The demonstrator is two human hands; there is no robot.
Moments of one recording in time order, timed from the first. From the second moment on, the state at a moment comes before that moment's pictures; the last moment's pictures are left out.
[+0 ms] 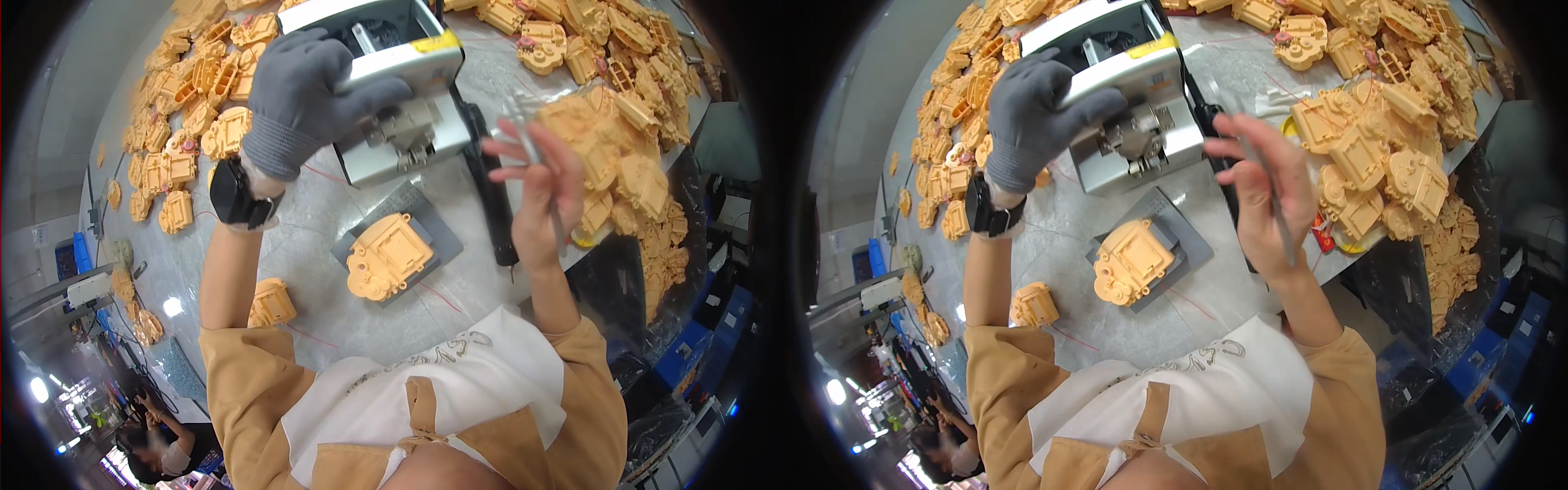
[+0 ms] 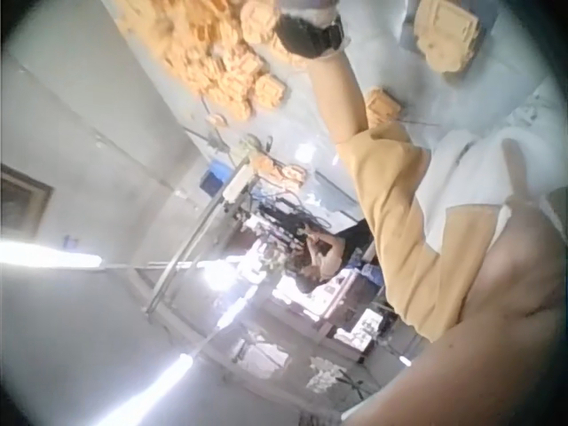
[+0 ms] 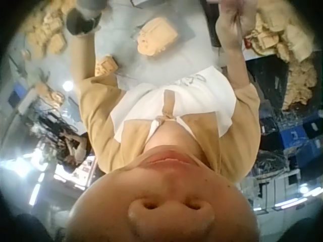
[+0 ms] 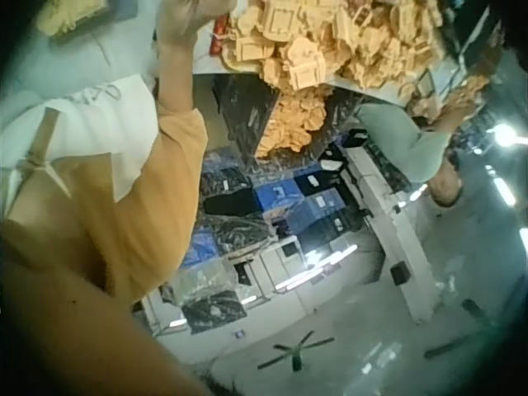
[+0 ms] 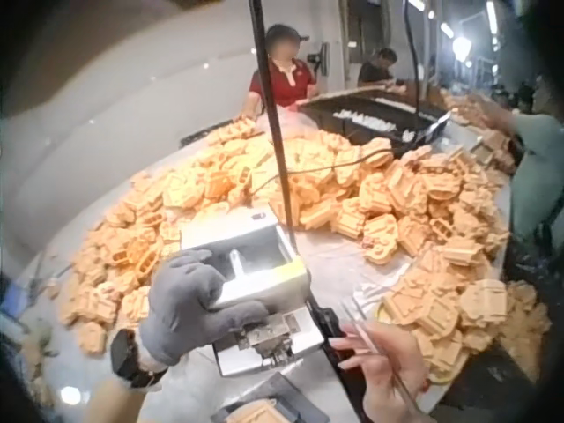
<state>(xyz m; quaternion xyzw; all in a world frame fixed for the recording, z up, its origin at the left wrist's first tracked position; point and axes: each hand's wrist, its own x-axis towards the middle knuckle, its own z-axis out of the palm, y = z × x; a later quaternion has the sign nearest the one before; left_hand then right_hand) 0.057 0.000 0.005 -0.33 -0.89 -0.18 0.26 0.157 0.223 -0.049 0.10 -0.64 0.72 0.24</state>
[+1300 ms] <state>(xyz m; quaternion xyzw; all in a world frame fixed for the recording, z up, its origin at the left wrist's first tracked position) 0.064 -0.020 0.036 -0.02 -0.95 -0.30 0.08 0.132 0.250 -0.012 0.20 -0.64 0.73 0.11</state>
